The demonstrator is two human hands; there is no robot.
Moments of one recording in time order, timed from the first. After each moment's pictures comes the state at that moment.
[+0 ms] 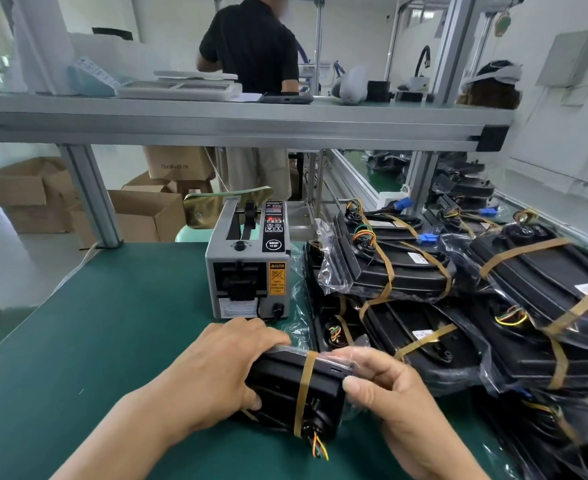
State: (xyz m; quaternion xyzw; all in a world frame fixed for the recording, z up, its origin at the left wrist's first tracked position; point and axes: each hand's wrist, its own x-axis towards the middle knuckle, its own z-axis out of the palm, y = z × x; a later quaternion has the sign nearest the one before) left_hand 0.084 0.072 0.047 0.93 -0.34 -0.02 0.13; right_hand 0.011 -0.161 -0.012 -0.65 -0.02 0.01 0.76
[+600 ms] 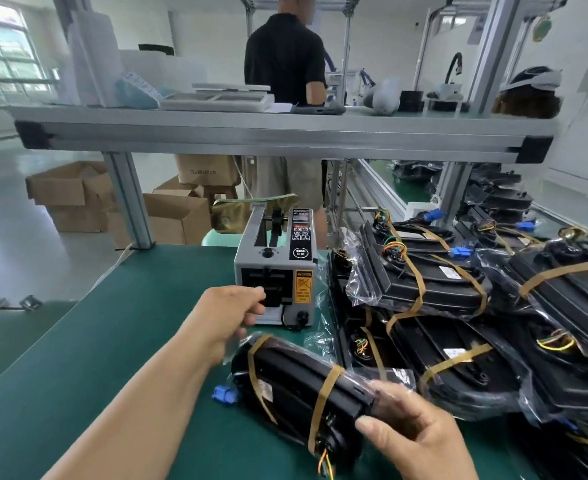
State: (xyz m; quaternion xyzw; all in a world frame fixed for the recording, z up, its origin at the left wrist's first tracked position) left_hand 0.144 0.079 0.048 0.76 0.09 -0.09 0.64; right_hand -0.005 -0.147 -0.017 -0.71 0.01 -0.07 0.70
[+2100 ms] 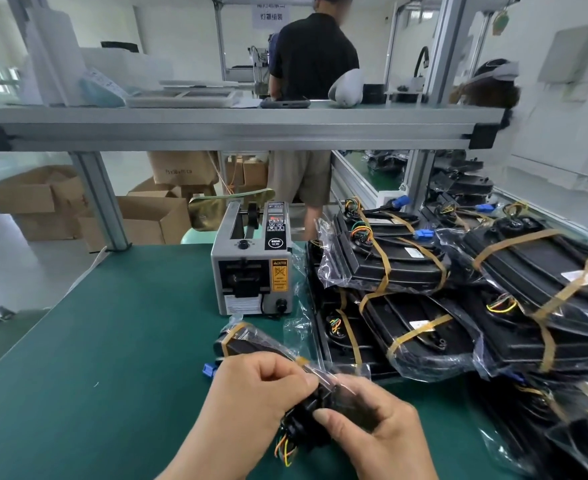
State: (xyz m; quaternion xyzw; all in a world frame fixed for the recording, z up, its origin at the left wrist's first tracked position) left_hand 0.008 0.037 0.055 0.79 -0.03 -0.09 0.61; right_hand -0.032 -0.119 -0.013 -0.76 -0.01 -0.17 0.63
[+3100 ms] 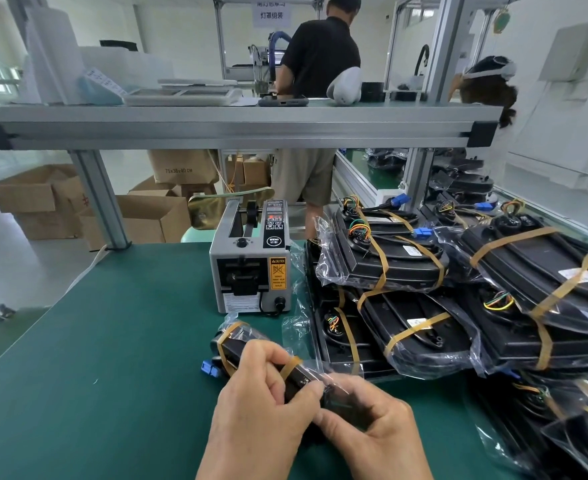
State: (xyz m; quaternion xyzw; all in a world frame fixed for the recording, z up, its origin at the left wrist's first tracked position) left_hand -0.007 0.025 0.029 0.84 -0.04 0.07 0.53; right_hand -0.033 -0.119 -0.014 -0.77 -0.03 -0.16 0.62
